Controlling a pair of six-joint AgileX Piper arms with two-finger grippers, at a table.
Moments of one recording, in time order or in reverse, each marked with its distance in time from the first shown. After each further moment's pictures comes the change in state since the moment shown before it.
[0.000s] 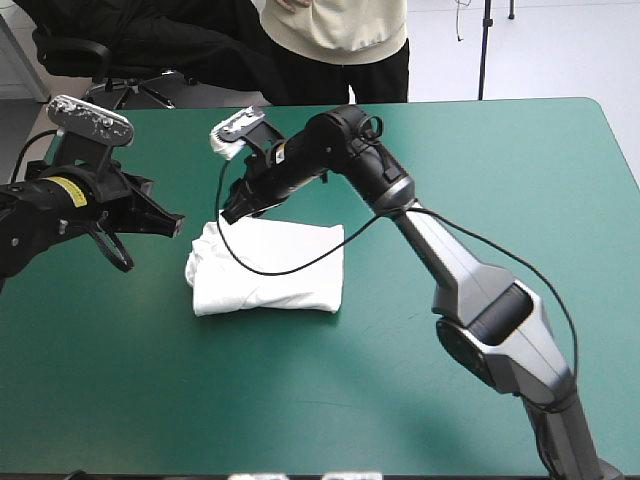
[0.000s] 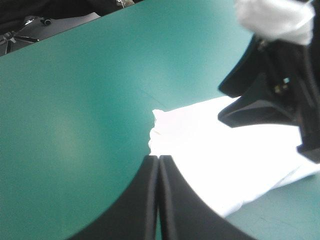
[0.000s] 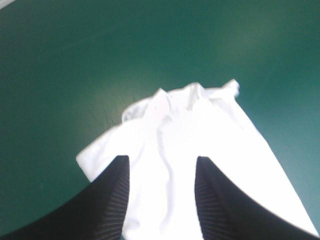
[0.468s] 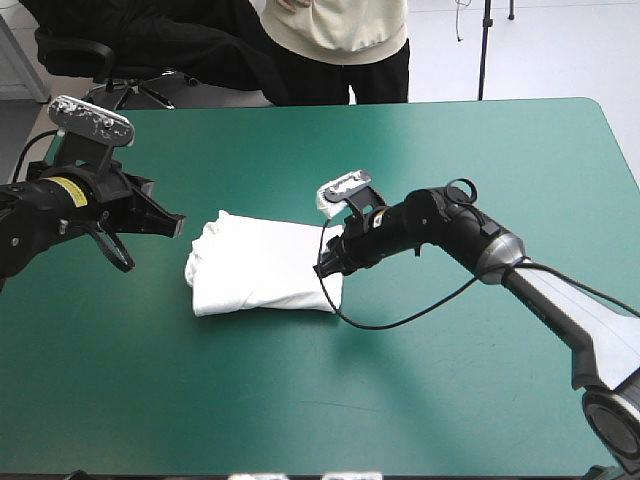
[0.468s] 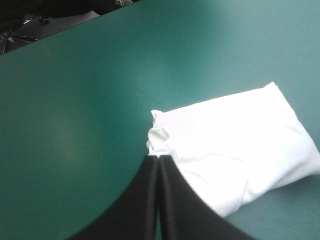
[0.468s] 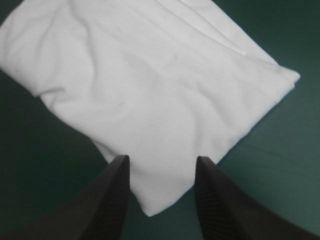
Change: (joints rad) left arm 0.000 0.000 0.000 -0.005 -0.002 -0.002; right arm -0.118 -0.545 1.145 0.050 -0.508 -0.088
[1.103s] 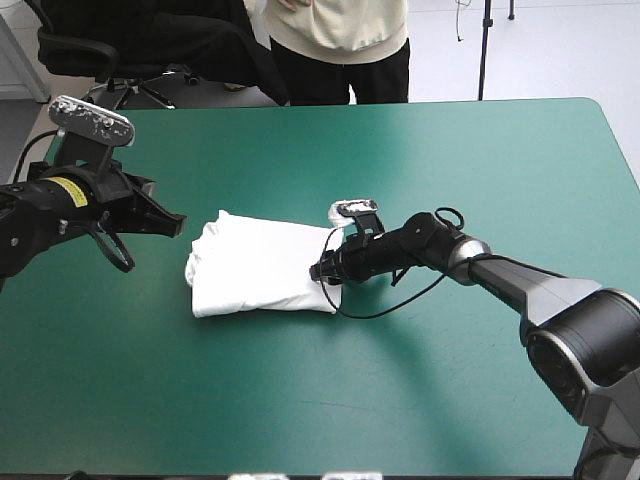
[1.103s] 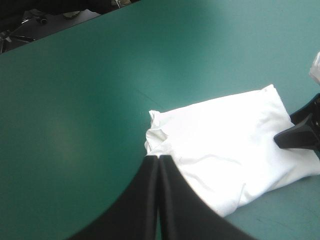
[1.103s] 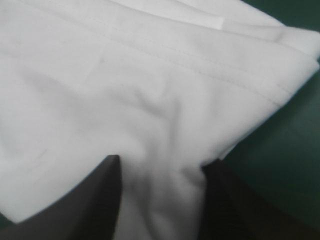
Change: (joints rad) left arm 0.000 0.000 0.000 -0.007 0.000 -0.002; right arm -0.075 0.220 0.142 0.562 -0.211 -0.376
